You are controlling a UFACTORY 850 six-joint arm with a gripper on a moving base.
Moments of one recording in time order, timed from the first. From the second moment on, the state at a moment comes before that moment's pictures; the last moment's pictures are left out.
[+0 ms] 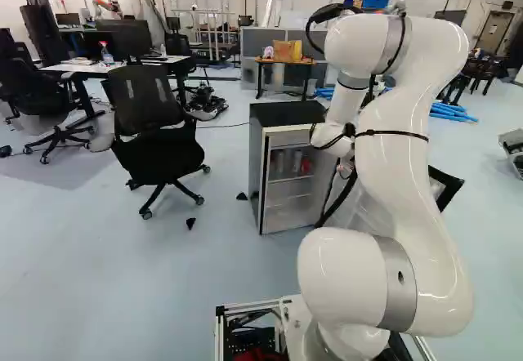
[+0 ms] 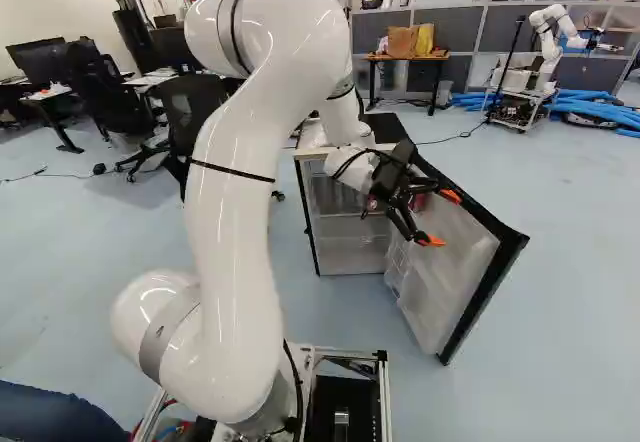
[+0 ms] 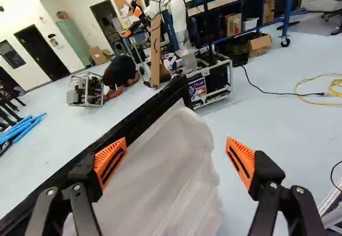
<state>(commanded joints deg) -19.0 -39.3 -56.1 97.3 75.8 0.0</state>
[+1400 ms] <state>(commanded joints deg) -10.6 -23.4 -28.0 58.9 74.1 0.0</state>
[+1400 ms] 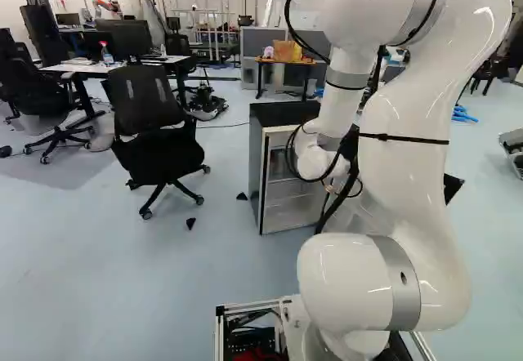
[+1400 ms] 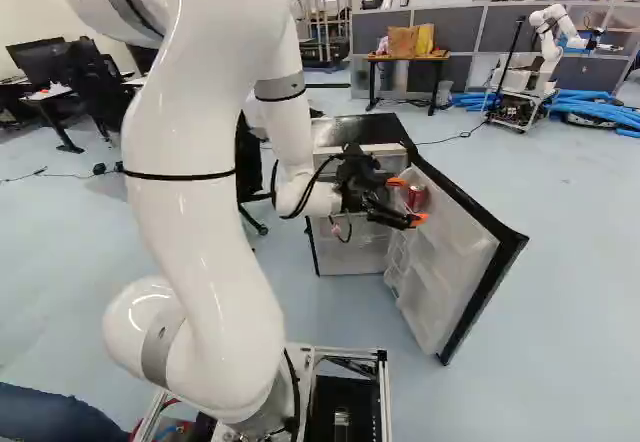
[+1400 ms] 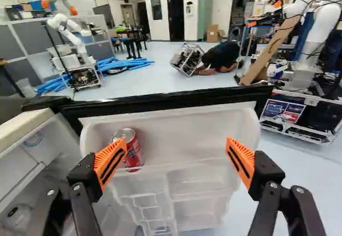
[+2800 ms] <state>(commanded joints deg) -11.7 -19.6 -20.5 16.6 71.5 0.0</state>
